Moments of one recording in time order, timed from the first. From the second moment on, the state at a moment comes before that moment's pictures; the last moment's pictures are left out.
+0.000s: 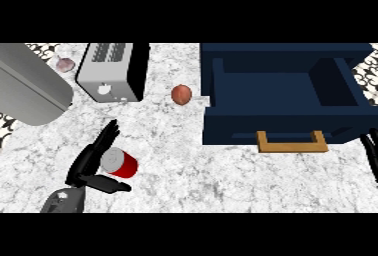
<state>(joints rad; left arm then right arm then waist) -0.19 0.16 0.14 -0.87 -0.13 -0.32 -0.52 0.25 -0.02 -0.23 -2.14 -0.05 0.20 0.11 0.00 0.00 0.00</state>
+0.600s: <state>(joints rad) -0.24 0.12 0.10 -0.81 -0.15 -0.29 -0.54 0.26 -0.01 -0.22 -2.15 -0.05 0.19 0.11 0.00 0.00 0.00</state>
